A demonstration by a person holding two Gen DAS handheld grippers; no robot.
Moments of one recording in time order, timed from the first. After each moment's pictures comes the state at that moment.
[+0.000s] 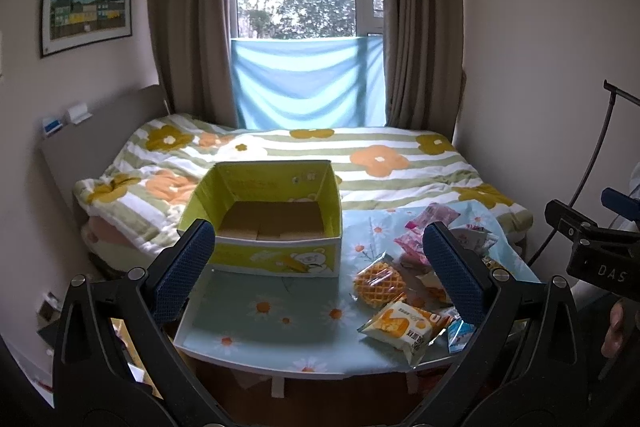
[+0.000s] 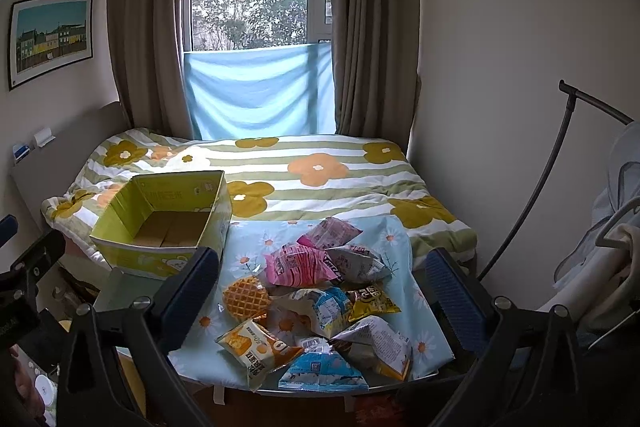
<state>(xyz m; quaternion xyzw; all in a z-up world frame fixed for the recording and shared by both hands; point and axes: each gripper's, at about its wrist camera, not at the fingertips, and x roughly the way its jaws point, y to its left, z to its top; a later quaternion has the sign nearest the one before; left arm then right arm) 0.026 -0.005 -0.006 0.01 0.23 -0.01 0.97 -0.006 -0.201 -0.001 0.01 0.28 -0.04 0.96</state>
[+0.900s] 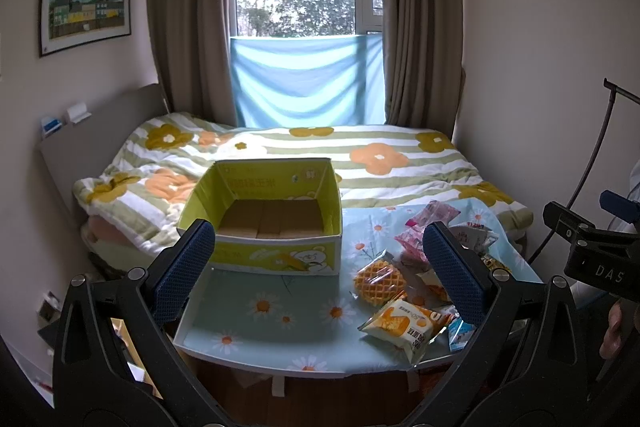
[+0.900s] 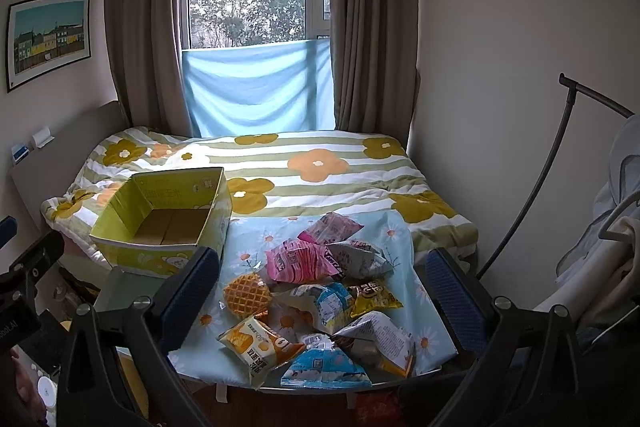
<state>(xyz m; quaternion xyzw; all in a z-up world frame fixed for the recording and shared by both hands) 0.028 -0.005 -0.007 0.02 0.23 -0.02 0.97 -0.004 -0.199 -0.006 0.01 0.29 -0.04 0.96</state>
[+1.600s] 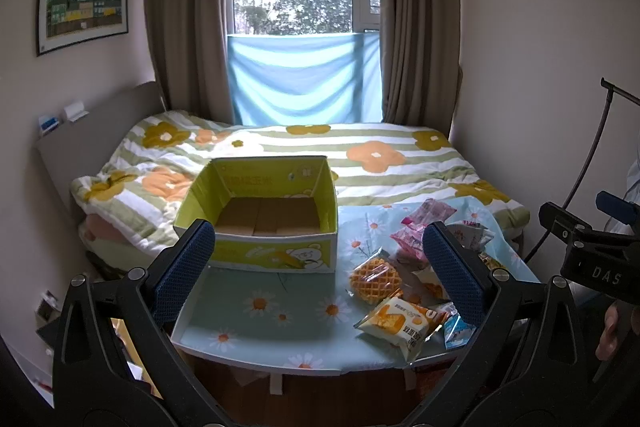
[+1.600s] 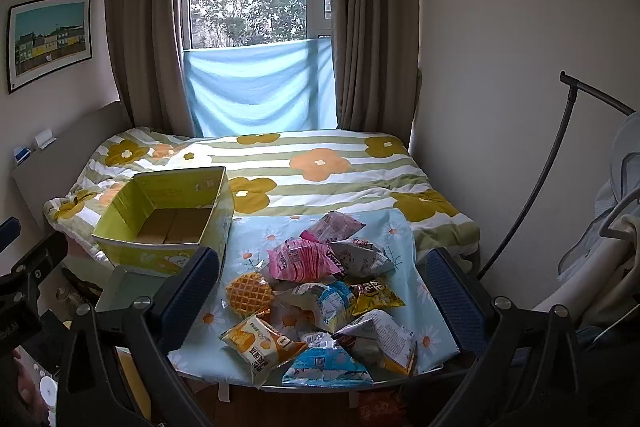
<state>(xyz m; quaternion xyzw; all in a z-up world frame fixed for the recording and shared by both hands) 0.027 -0.009 -0.010 0.01 0.24 -0.02 0.97 -0.007 -0.194 -0.010 0.01 0.29 -0.04 0.96</state>
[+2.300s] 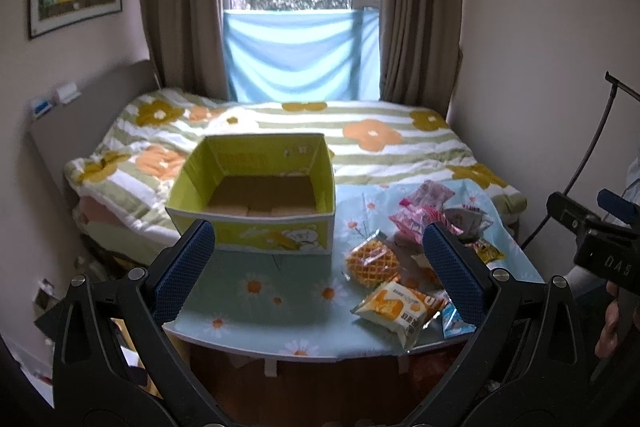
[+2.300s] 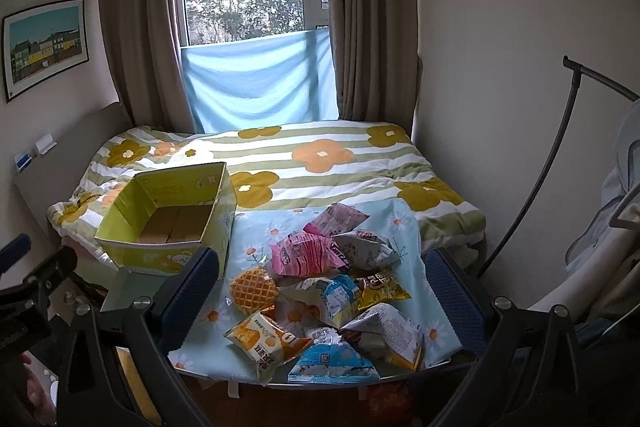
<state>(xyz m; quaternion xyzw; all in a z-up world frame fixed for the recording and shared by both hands) 0.047 -0.003 -0.016 0.00 0.29 -0.03 0.96 -0.001 -0.197 -0.011 0.03 0.31 -0.04 0.95</state>
